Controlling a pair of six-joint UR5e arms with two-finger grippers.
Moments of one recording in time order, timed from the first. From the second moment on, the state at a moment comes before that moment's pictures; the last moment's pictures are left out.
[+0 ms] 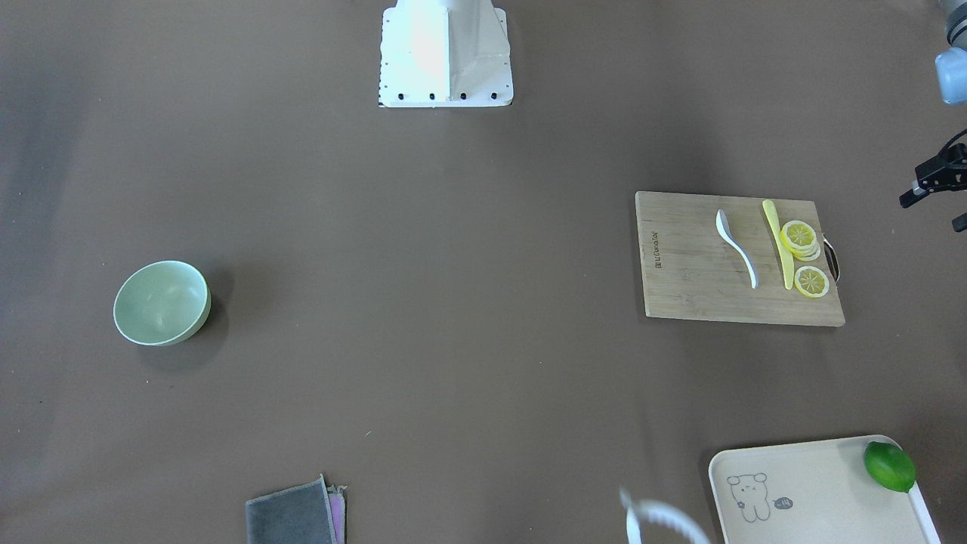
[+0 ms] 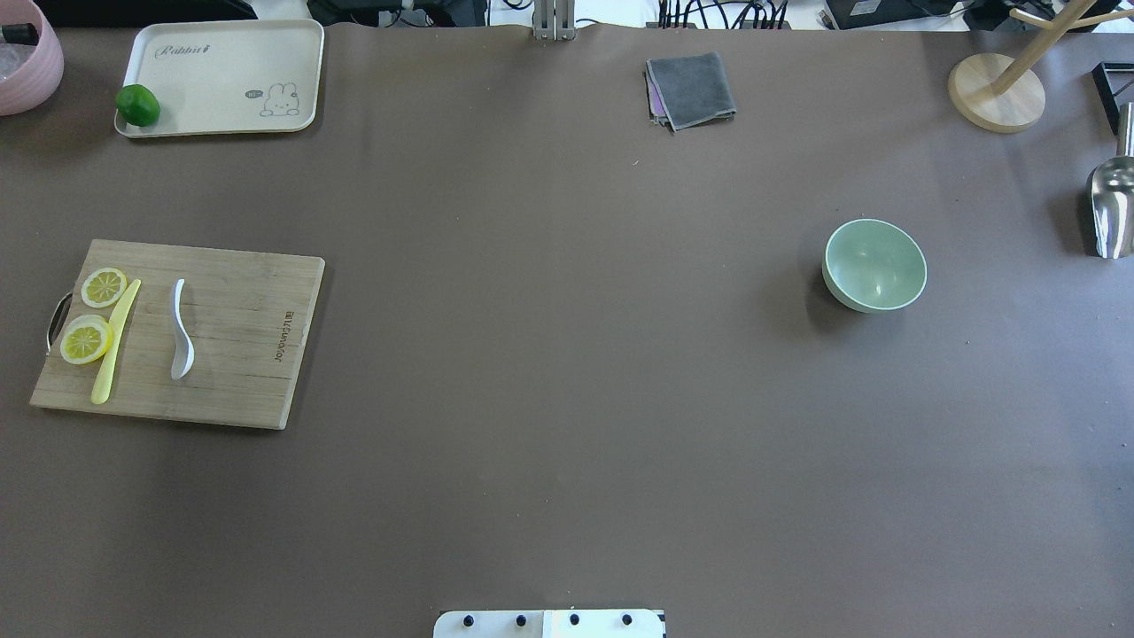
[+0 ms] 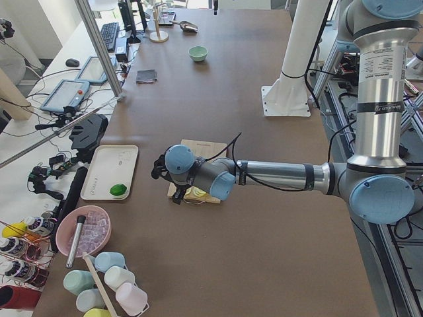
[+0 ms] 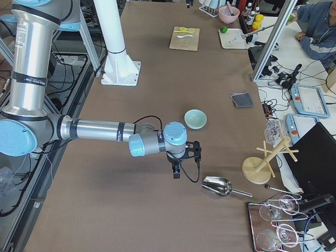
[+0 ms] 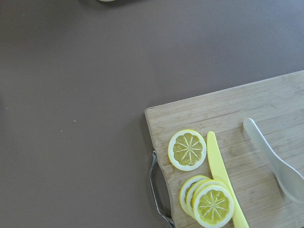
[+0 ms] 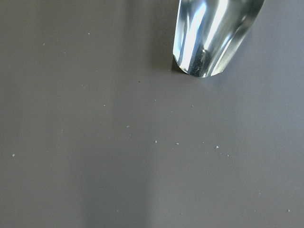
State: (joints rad) left arm -1.41 -1.53 -1.62 -1.98 -2.56 -0.08; right arm 1.45 -1.76 1.69 -1.30 2.37 0.15
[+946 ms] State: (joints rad) left arm -1.41 -1.52 -1.58 -2.00 -2.56 -0.10; right arm 1.45 -1.72 1.69 -1.30 2.37 0.14
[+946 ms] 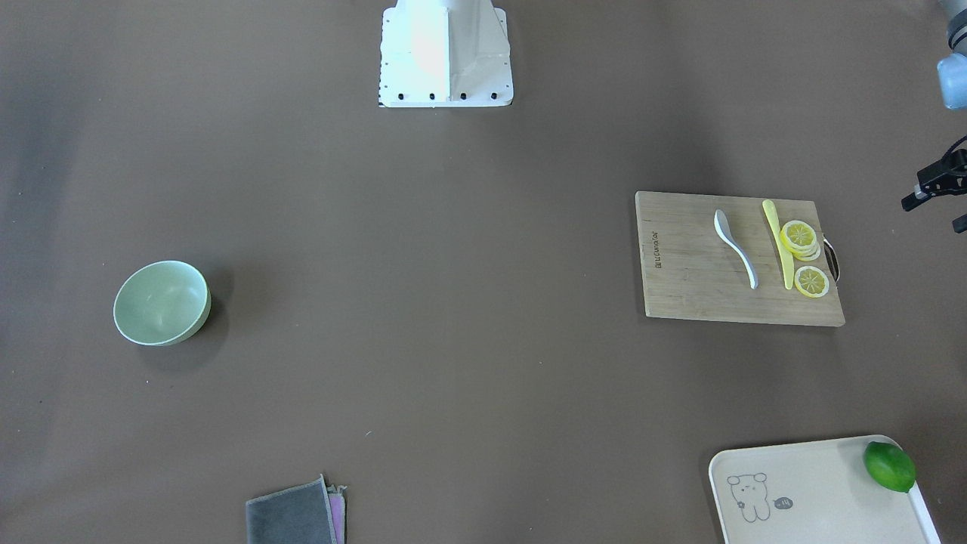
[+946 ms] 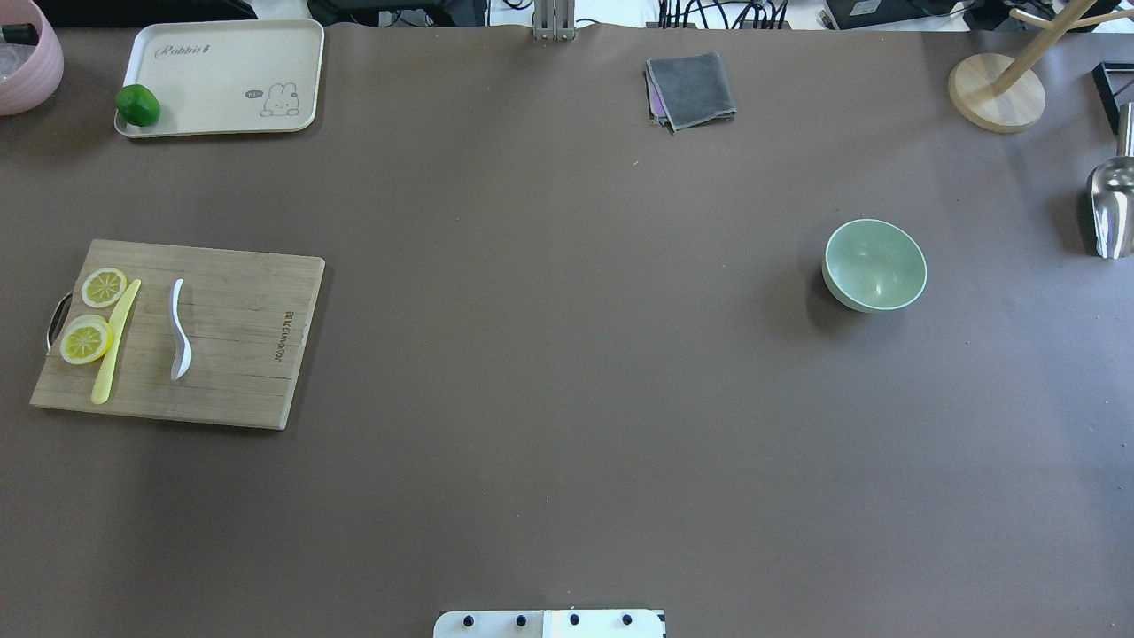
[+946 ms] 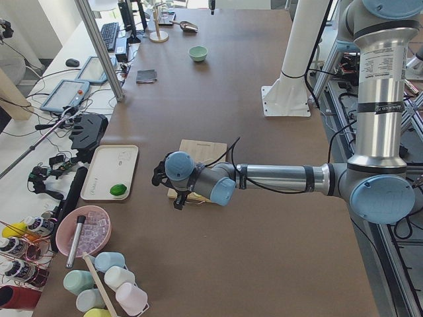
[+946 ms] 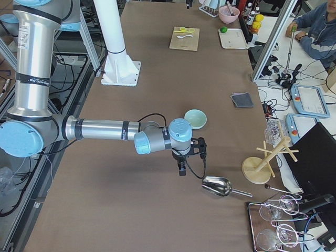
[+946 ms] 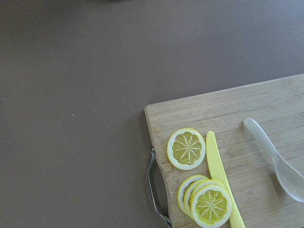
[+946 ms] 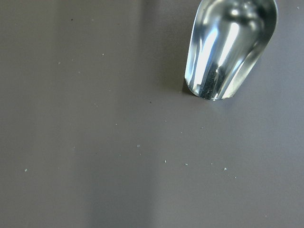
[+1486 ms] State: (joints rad) left arm -1.41 -1.53 -1.56 -2.03 -2.54 -0.11; right arm 1.45 -1.71 1.68 -1.24 2.37 0.15
